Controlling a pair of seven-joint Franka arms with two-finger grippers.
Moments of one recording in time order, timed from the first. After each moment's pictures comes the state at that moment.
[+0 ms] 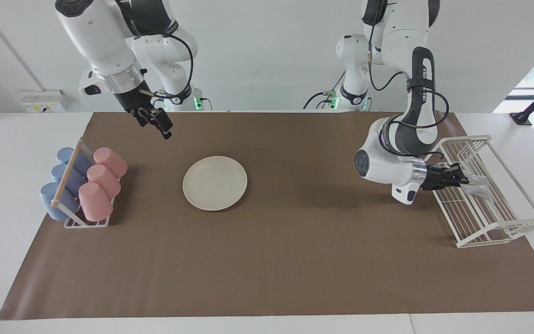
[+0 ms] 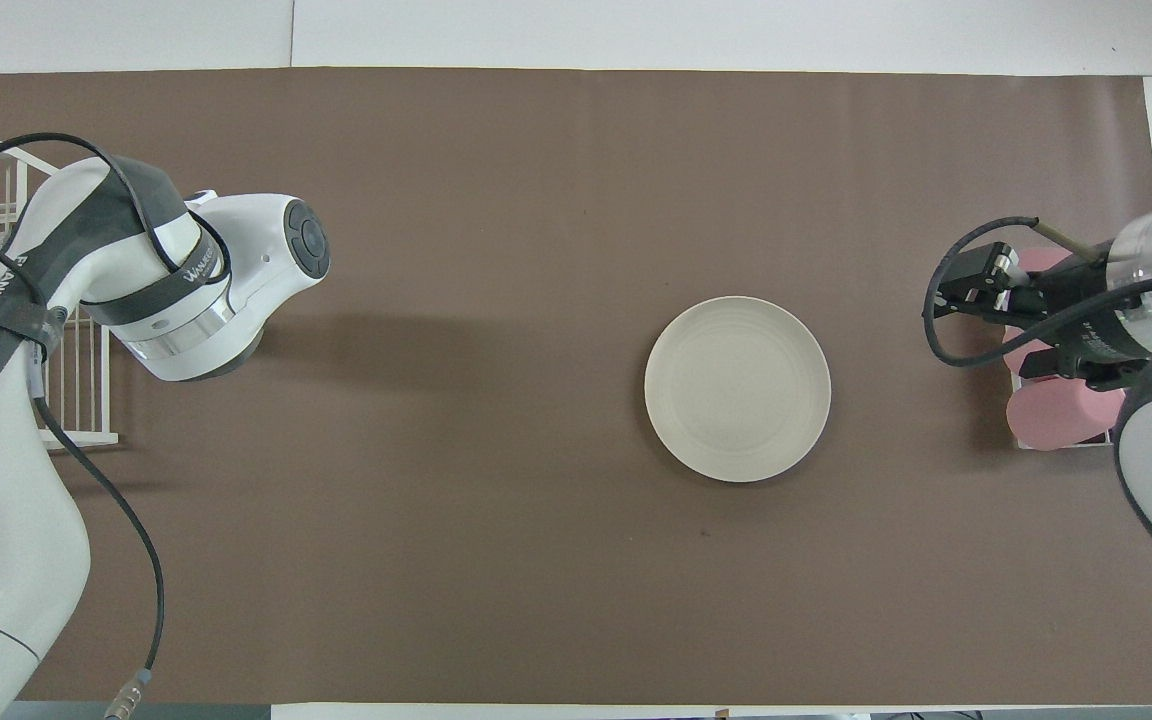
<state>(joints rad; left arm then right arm) -0.22 0.39 -0.06 -1.80 1.24 1.60 -0.58 0.05 -0.09 0.02 -1.77 0.11 1.68 0.56</state>
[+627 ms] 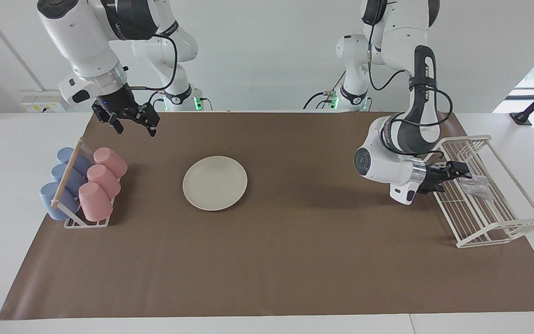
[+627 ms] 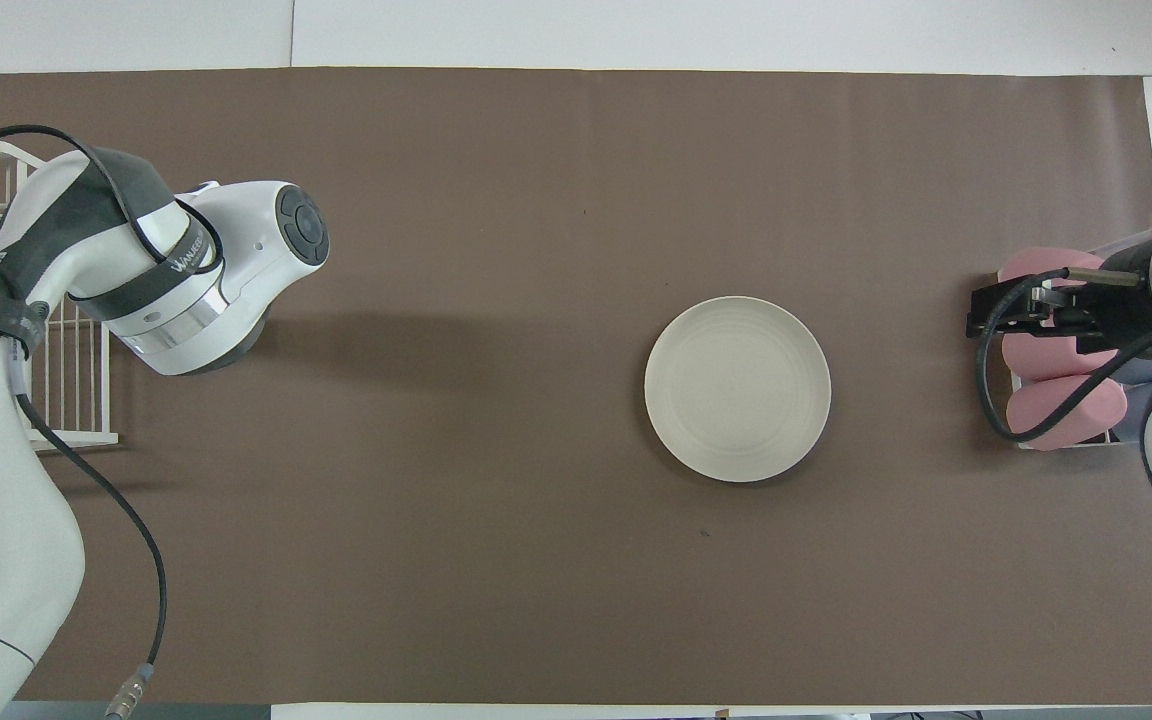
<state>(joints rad) -0.22 0.38 -0.06 -1.75 1.11 1.62 -0.59 0.02 -0.09 0.02 -1.77 0.03 1.67 0.19</state>
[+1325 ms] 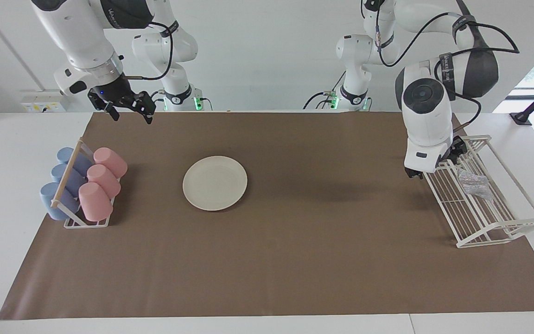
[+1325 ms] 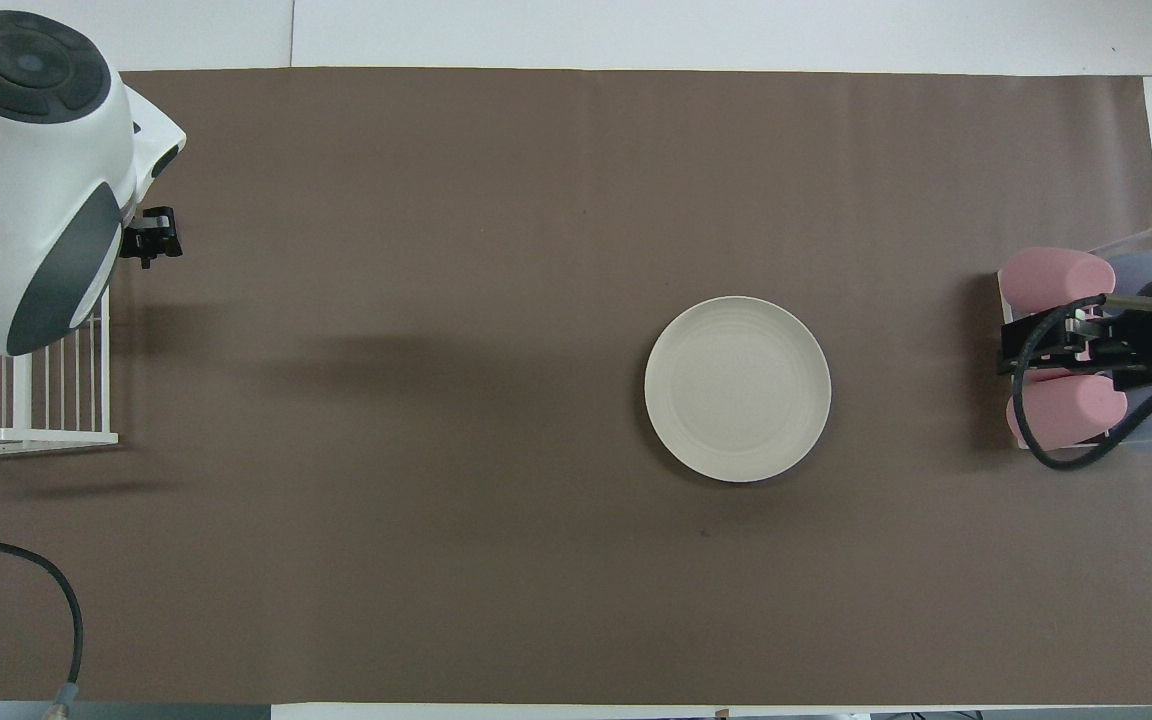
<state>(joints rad) -0.19 0.24 -0.05 -1.55 0.47 1.64 -0.44 -0.01 -0.11 0.02 -1.73 0.02 1.53 0.17</state>
